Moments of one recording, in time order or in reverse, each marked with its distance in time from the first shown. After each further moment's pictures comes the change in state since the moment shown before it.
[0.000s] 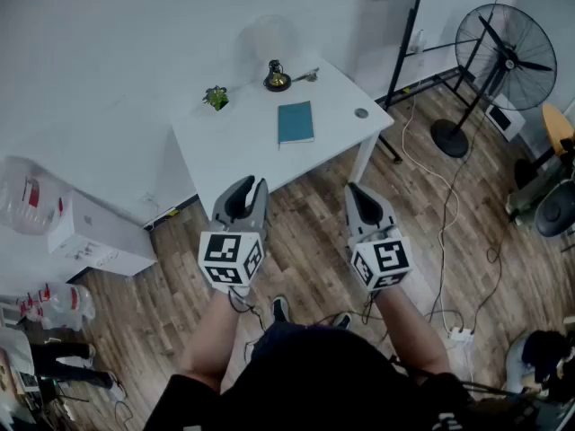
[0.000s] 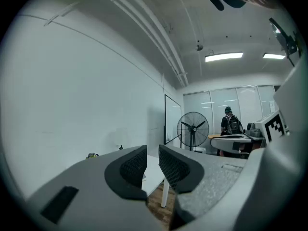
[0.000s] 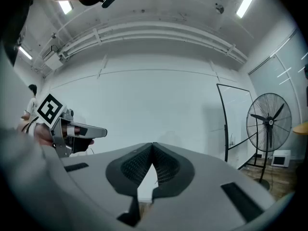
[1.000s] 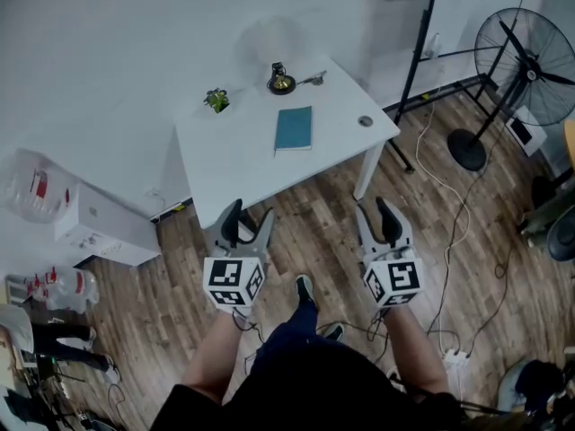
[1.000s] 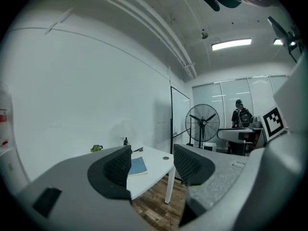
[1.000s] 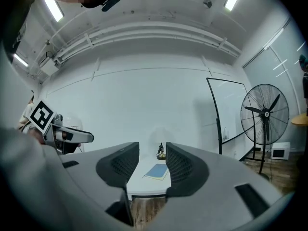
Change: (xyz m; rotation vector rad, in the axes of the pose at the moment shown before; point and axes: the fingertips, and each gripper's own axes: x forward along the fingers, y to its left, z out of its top) left arm 0.045 -0.059 -0.050 -0.010 0.070 0.126; right arm -0.027 -0.124 -0.045 0.053 0.022 -0.012
